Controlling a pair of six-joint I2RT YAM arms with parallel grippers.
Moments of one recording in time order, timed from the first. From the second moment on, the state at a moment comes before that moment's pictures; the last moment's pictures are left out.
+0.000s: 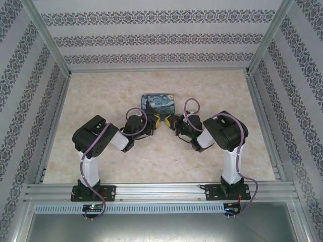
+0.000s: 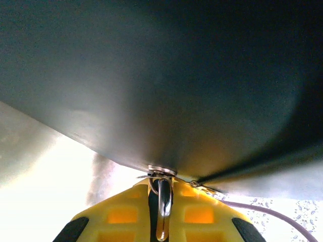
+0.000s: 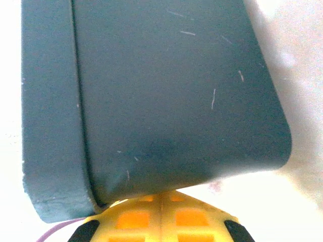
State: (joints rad) left arm -0.56 1.95 0.64 1.05 0.20 -1.74; right arm 0.49 2.03 0.58 1.22 -0.36 1.64
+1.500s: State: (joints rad) left arm -0.56 1.90 0.64 1.02 0.22 -1.74; right arm 0.48 1.99 0.60 1.22 -0.44 1.49
